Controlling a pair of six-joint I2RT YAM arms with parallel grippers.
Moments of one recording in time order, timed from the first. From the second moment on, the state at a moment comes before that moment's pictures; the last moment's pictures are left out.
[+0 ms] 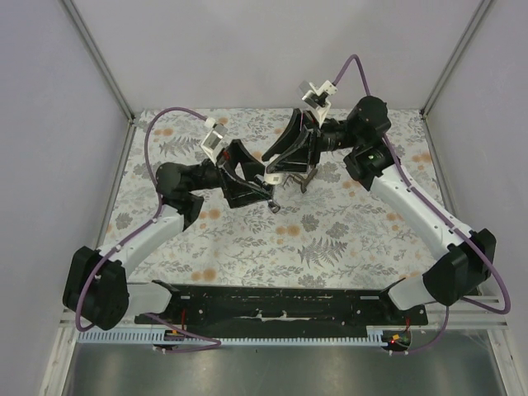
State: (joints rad) left arm -0.46 1.27 0.82 1.07 1.08 -0.99; right arm 0.52 1.46 1.41 0.38 -1.26 0.53
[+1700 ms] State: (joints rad) left arm -0.83 1.01 0.87 0.03 -0.24 0.03; right arm 0.53 1.42 1.44 -0.32 -0.36 0.34
